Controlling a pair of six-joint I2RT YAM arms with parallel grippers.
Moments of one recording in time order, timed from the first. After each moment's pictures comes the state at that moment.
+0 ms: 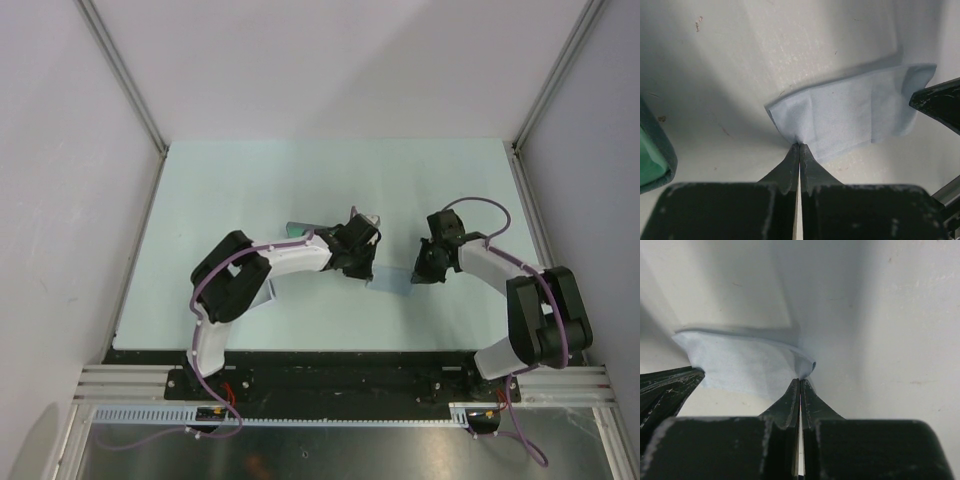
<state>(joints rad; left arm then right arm) -0.89 2.02 1.34 -0.28 0.08 -0.62 0.26 1.51 0.80 -0.46 -0.12 0.57</state>
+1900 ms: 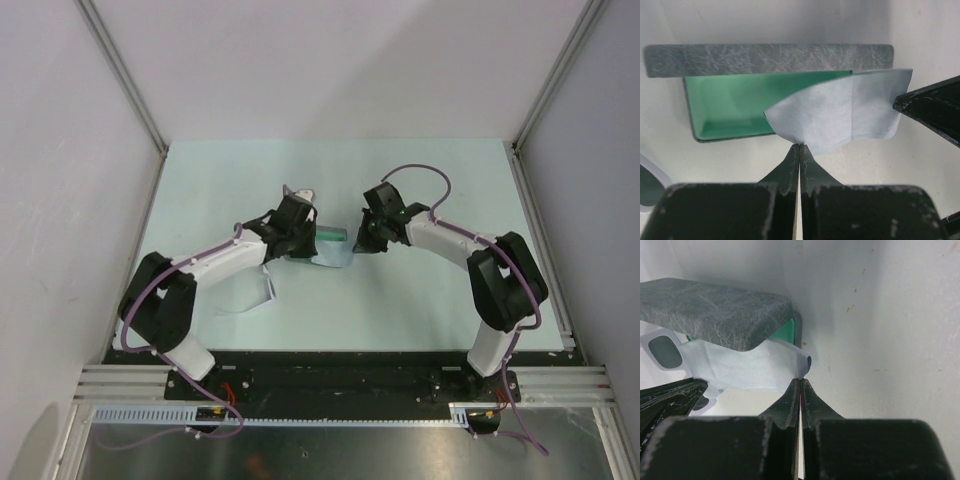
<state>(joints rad) -0.63 1.60 1.05 -0.32 -0.04 -0.51 0.57 1.76 1.22 -0.42 -0.10 0.76</state>
